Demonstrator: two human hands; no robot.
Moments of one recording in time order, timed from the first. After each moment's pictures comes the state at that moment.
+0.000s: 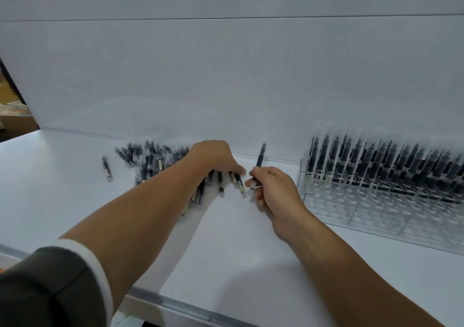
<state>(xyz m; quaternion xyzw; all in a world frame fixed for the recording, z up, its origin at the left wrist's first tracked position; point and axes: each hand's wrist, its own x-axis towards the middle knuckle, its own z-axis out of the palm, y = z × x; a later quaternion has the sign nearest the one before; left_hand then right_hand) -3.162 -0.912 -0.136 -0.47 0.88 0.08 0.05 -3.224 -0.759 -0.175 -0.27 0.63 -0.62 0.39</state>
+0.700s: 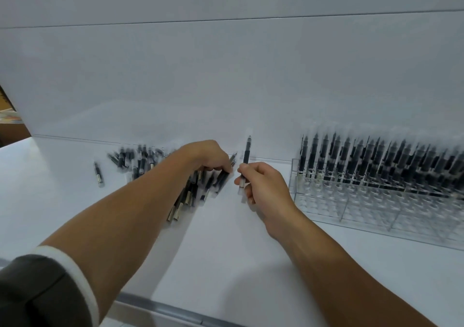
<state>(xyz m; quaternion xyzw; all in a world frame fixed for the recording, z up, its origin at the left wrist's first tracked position) -3.160 -0.910 -0.126 -0.50 0.83 0.25 0.03 -3.222 -0.759 -0.170 -0.31 0.62 -0.62 0.36</state>
